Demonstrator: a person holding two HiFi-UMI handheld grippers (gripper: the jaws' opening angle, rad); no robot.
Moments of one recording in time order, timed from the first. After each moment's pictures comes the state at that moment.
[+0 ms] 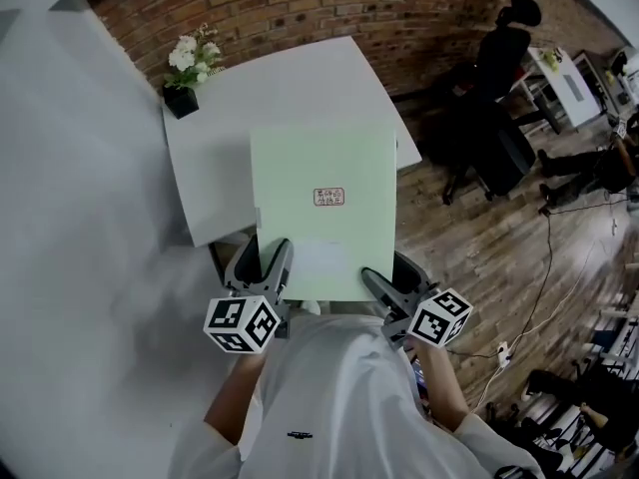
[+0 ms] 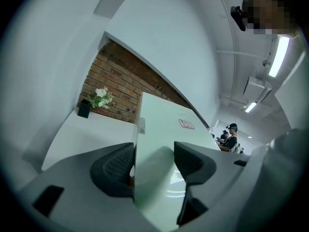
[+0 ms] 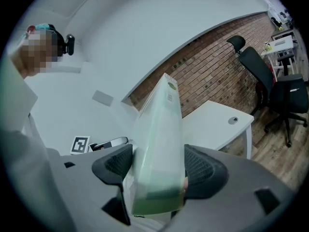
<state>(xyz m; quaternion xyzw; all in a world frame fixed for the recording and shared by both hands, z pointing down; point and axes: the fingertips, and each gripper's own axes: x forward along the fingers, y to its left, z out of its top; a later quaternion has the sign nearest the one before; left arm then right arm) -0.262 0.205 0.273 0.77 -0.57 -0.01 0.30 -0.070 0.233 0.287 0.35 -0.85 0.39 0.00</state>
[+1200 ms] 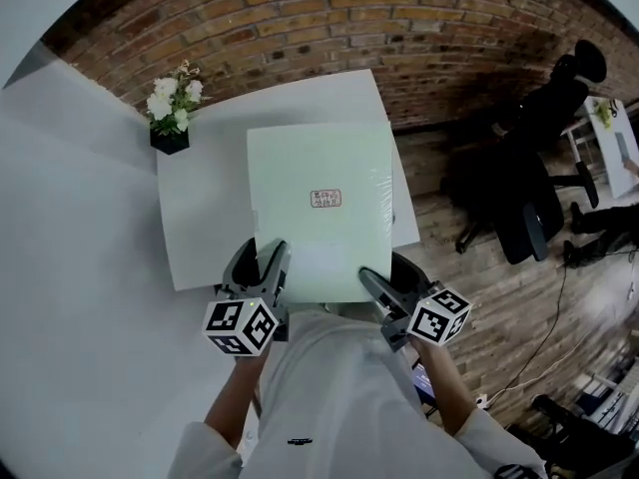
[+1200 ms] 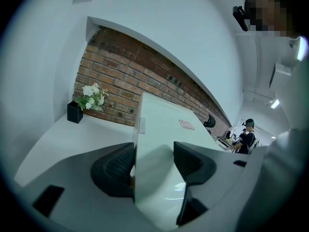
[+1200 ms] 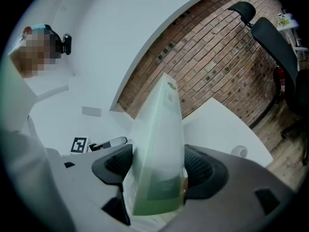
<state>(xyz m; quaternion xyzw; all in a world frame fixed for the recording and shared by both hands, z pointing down) -0.186 -0.056 0.289 0.69 -0.65 0.02 0.31 0.006 -0.063 0.321 0.26 -0.86 0.44 0.02</state>
